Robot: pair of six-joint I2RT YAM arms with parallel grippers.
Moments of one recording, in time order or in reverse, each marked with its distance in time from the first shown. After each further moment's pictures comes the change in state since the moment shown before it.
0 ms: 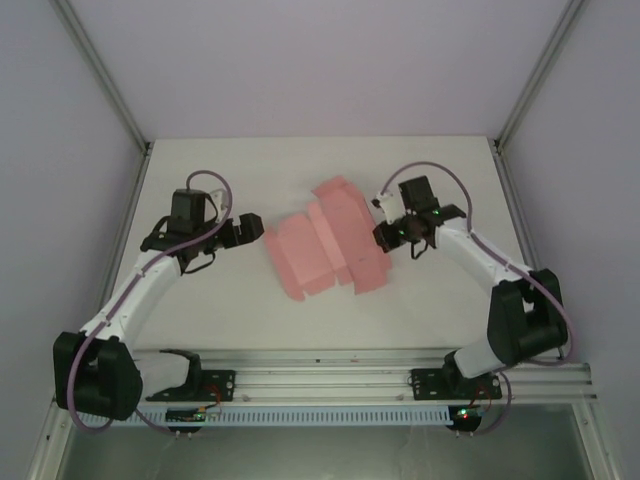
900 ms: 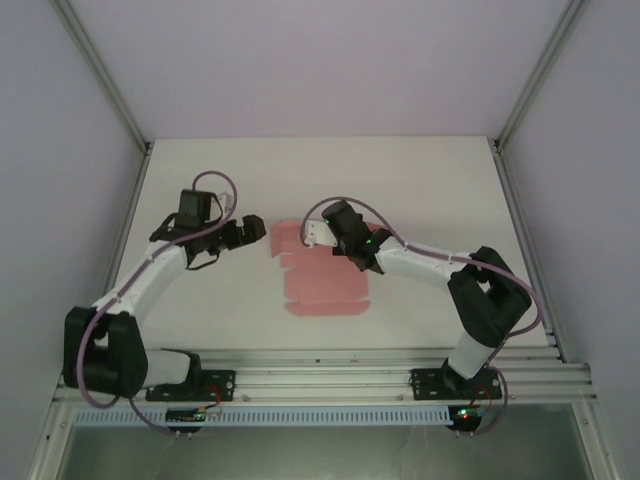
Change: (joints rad) left arm 0.011 0.148 0.016 0.032 0.021 -0.022; right arm 0.410 0.155 -0.072 0.460 0.635 -0.789
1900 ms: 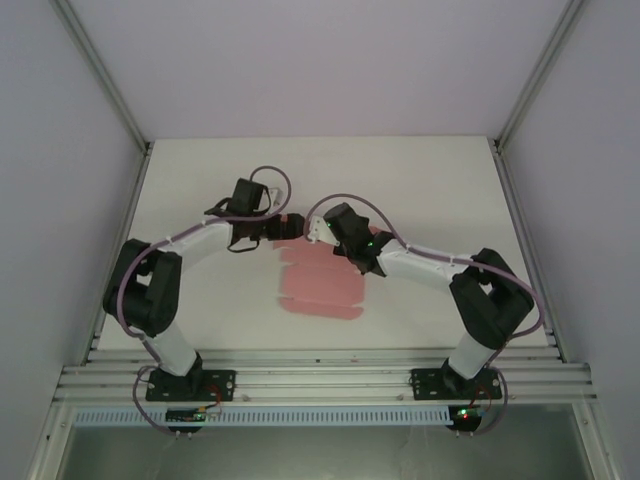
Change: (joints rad) left arm -0.217 0.359 0.163 0.195 -0.035 0.051; right arm 0.005 -0.023 -0.029 -0.005 0.051 0.179
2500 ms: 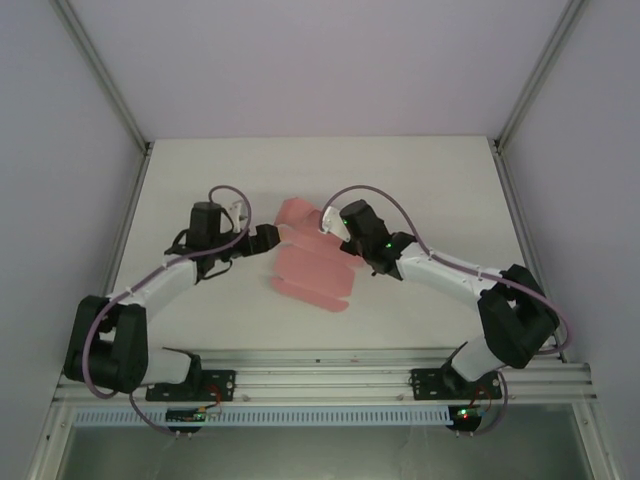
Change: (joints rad) left arm 0.165 -0.361 -0.392 0.232 0.235 -0.111; right arm -0.043 -0.146 -0.058 -0.041 -0.089 0.192
